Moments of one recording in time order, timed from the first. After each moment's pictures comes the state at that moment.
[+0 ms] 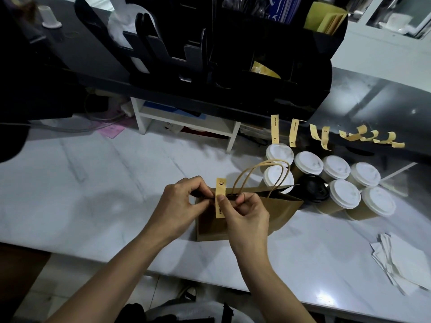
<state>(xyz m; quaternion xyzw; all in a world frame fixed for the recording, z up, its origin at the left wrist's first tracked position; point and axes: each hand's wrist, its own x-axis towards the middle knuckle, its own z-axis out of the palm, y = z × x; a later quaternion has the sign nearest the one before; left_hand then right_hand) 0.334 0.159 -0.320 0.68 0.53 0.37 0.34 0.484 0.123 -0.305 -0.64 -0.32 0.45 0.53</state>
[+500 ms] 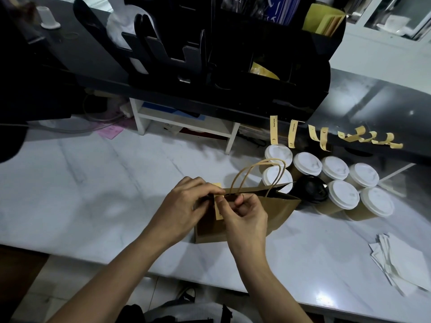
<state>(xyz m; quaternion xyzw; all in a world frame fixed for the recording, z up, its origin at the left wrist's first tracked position) 0.336 0.159 -0.313 0.78 0.47 0.33 0.26 0.485 0.123 -0.314 -0.63 -0.35 0.44 0.53</state>
